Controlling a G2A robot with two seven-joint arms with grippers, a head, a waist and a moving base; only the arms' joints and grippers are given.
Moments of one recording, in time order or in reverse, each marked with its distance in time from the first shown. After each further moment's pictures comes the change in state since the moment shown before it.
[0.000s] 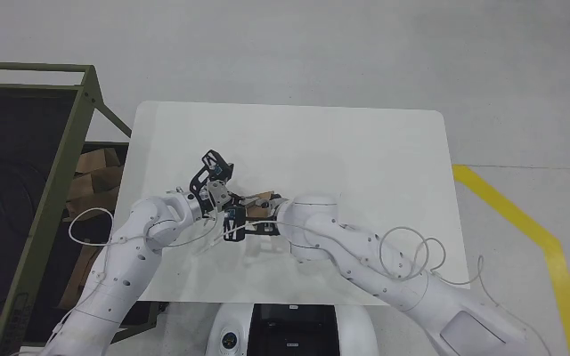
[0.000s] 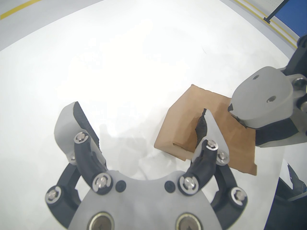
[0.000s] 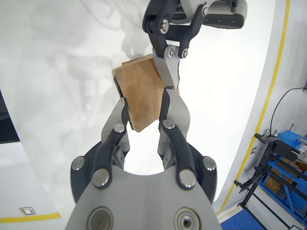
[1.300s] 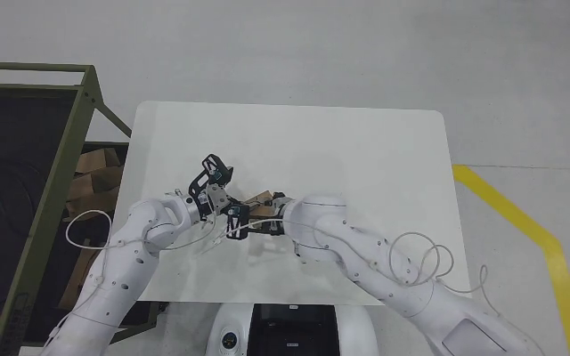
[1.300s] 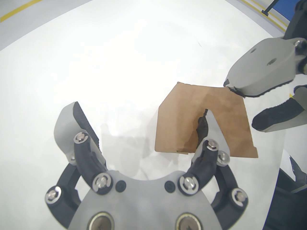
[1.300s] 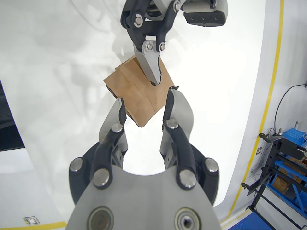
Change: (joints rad) left arm 0.025 0.008 -0.016 -0.016 0.031 -0.029 0.011; right arm -0.060 0.009 0.069 -0.050 -0.015 -0.024 -0.016
